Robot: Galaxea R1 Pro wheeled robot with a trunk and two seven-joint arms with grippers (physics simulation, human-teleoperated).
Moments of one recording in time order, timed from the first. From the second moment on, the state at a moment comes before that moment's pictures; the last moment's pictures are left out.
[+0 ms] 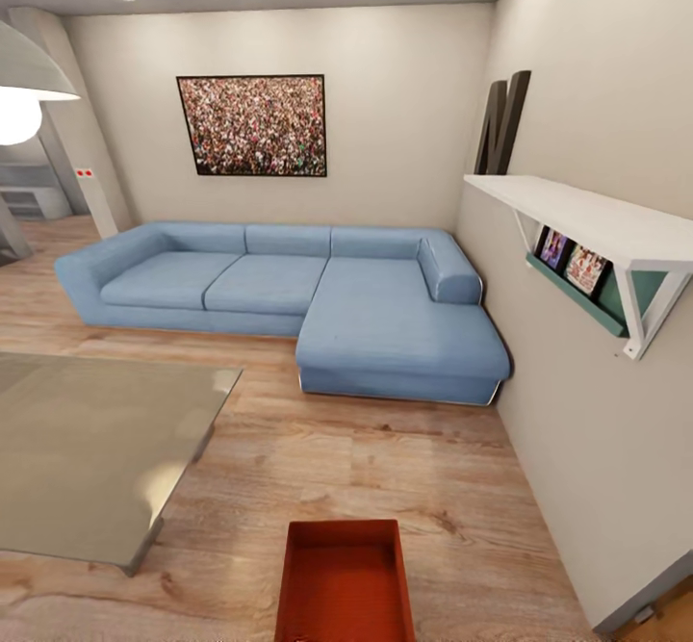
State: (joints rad) left arm -0.21 0.01 -0.12 -0.01 0.42 -0.06 0.06; right arm -0.16 0.01 -0.19 0.03 0.27 -0.21 -0.09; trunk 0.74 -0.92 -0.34
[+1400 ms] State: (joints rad) left arm -0.21 0.01 -0.12 -0.01 0.42 -0.06 0.06; right arm -0.16 0.01 -0.19 0.03 0.27 -0.21 -0.09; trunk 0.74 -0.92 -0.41
